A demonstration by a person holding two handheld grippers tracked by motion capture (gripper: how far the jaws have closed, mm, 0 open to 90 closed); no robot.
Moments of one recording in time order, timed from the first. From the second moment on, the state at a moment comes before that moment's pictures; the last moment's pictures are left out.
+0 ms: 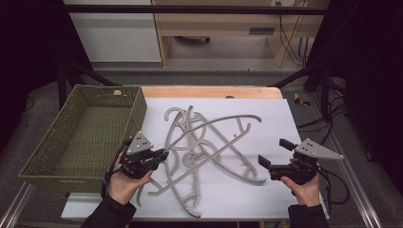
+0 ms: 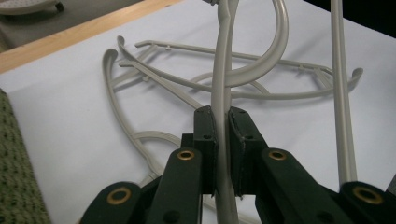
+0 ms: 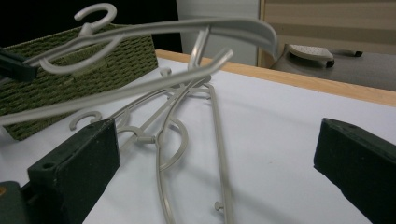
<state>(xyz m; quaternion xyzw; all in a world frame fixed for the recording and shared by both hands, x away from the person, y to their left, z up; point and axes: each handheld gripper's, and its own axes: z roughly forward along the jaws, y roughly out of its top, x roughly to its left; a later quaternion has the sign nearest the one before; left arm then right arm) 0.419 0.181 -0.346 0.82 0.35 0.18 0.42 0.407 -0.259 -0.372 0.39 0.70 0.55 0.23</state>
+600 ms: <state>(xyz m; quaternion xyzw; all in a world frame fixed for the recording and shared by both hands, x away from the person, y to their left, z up) 0.442 0.247 -0.297 0.79 0.37 0.22 0.44 0.409 -0.257 -0.374 0.40 0.71 0.54 0.23</state>
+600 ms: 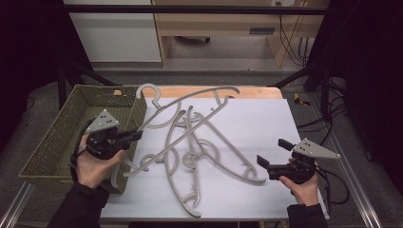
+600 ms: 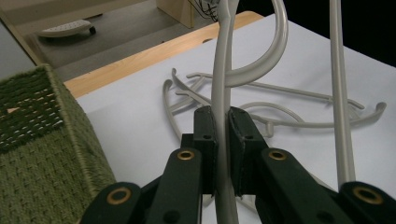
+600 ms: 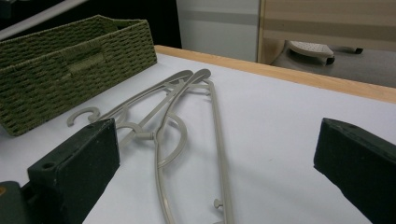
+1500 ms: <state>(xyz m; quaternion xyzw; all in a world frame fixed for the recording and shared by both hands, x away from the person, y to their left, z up) 0.481 0.355 -0.281 0.75 0.43 0.28 0.42 0.411 -0.257 -0.376 0.40 0.71 0.54 0.22</state>
